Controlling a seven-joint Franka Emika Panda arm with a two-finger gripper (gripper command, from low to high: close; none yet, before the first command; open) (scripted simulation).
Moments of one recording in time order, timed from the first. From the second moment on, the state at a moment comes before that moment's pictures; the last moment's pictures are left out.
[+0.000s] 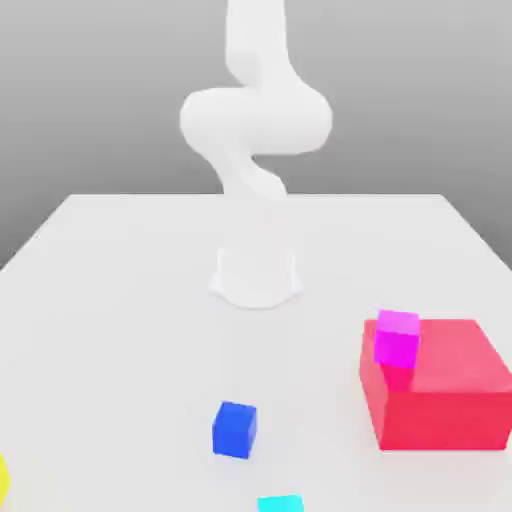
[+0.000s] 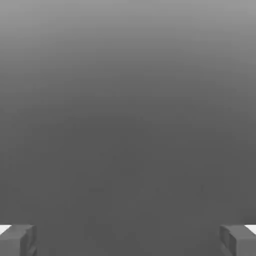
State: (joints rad) arm -0.01 -0.71 0.00 -2.35 0.00 2.35 0.81
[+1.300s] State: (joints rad) arm -0.06 0.19 -0.01 -2.73 0.01 2.93 0.96
